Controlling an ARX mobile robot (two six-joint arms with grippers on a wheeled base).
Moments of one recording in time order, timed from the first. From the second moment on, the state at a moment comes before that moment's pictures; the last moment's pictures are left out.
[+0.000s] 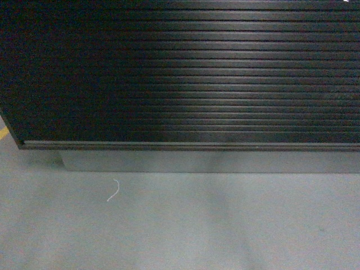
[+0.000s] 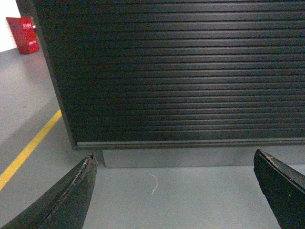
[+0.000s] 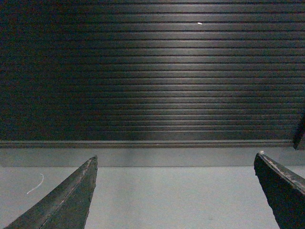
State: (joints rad) left arm 0.00 0.01 0.01 0.00 0.00 0.00; right arm 0.00 0.00 0.01 0.00 0.00 0.00
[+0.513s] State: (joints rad) left arm 0.00 0.01 0.01 0.00 0.00 0.00; right arm 0.00 0.00 0.01 0.00 0.00 0.00
